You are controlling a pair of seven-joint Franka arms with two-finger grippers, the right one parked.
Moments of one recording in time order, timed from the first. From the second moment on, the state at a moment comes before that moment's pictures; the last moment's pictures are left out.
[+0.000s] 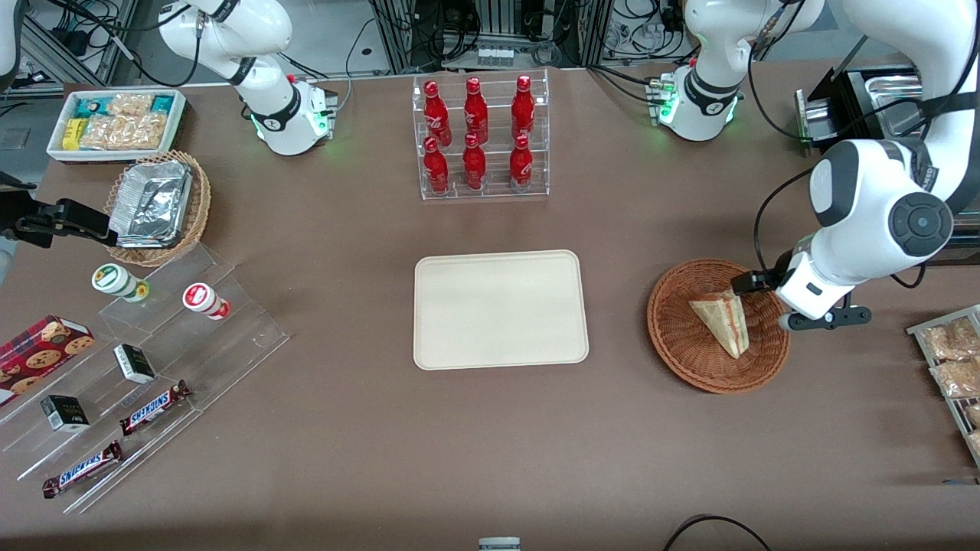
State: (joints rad) arm 0.01 0.17 -0.08 -1.99 -0.01 2.03 -0.22
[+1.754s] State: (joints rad) arm -0.02 0.27 -0.08 -2.19 -0.01 2.40 -0.63
